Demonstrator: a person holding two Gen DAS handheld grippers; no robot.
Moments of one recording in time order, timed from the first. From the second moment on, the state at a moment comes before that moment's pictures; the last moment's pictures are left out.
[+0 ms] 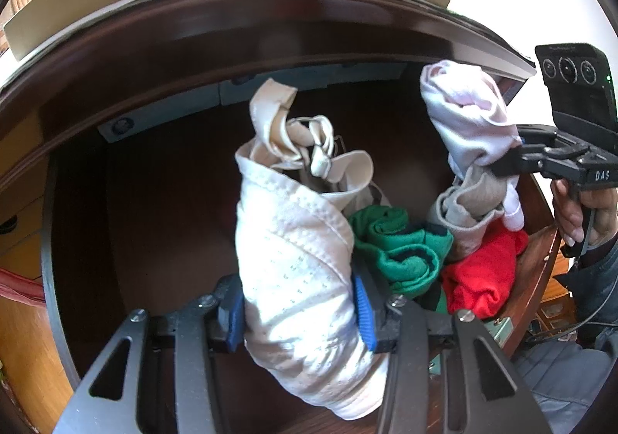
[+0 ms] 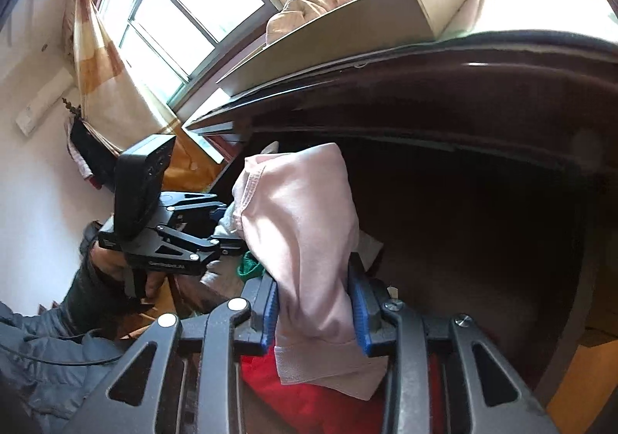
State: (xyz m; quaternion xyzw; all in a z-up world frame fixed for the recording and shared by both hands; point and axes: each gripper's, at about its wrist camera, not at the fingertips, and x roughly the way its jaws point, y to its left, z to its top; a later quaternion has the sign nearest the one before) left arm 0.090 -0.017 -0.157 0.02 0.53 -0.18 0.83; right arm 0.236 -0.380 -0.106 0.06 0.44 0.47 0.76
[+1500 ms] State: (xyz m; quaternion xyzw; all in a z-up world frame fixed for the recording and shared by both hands) left arm 0.040 -0.001 -0.065 0.02 0.29 -0.14 0.95; right arm 0.187 -0.389 -0.057 0.01 0.28 0.45 0.85
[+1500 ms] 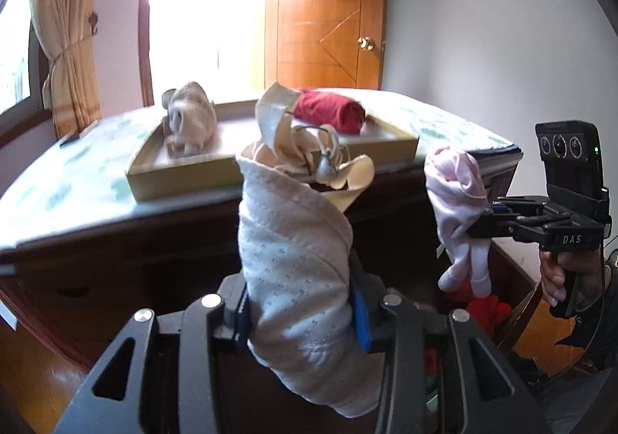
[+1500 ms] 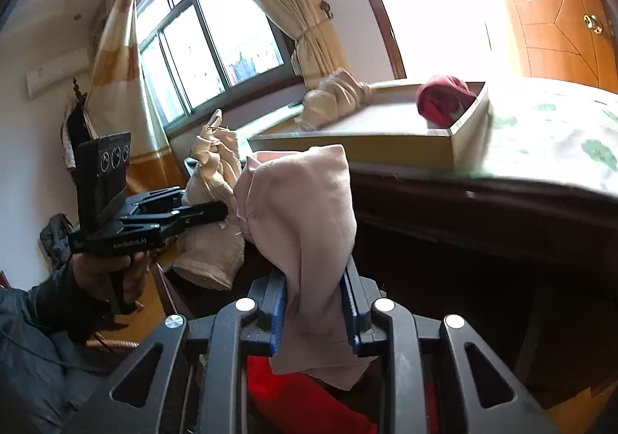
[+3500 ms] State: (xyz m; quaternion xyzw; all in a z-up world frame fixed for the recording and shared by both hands) left arm 0.314 -0.009 -0.012 0.09 0.39 -0.06 0.92; right arm 0.412 -0.275 0.032 0.05 0.35 0.30 0.89
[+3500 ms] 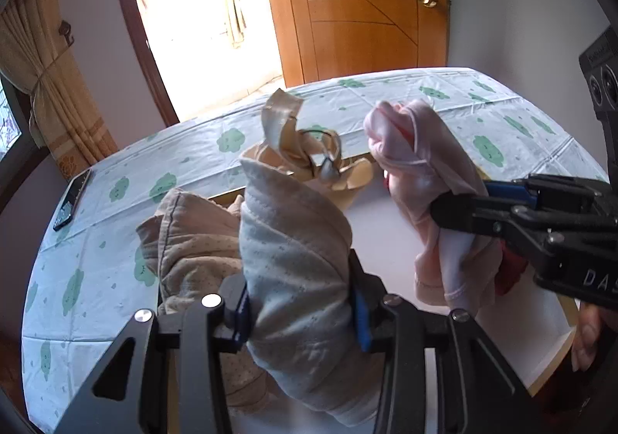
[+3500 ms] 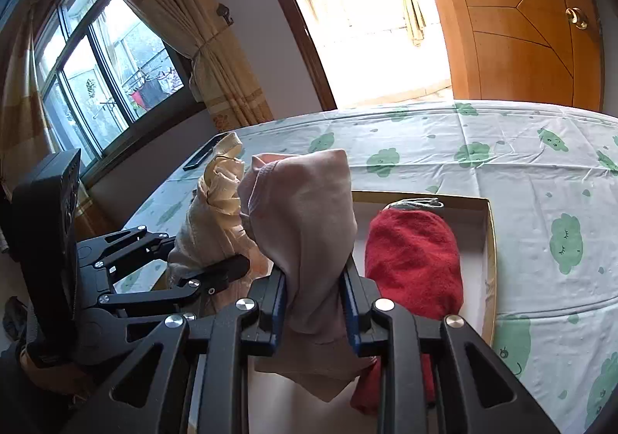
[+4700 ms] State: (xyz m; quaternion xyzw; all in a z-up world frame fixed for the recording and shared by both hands) left arm 0.136 -0.003 -0.026 0.06 0.31 -0.15 0.94; right arm 0.215 -0.365 0.036 -0.06 0.30 0.40 0.87
